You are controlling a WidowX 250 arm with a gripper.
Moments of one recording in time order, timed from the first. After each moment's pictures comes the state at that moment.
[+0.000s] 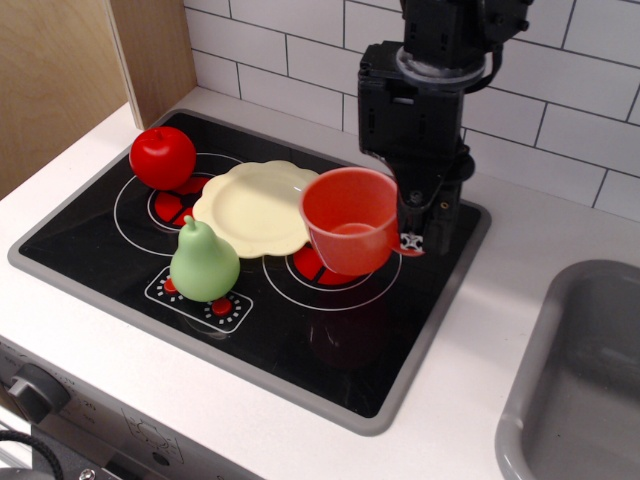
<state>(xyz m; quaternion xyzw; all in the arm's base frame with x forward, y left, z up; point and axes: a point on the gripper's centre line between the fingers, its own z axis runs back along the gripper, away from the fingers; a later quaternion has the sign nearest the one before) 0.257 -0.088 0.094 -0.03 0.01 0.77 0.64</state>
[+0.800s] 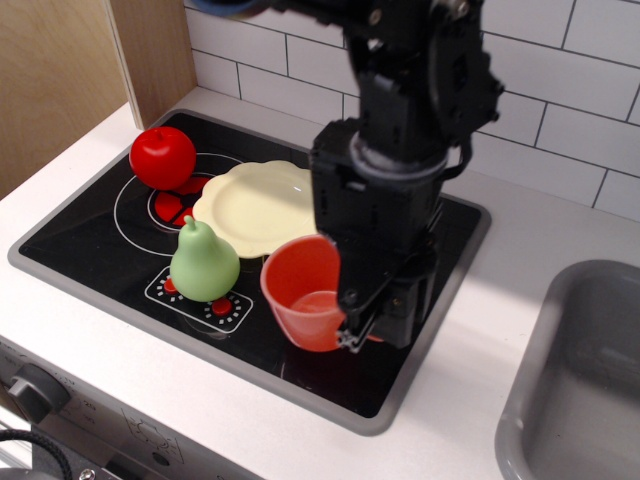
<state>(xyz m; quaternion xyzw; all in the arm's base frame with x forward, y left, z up) 0.209 -0.079 0.079 -0.03 0.01 0.73 0.69</state>
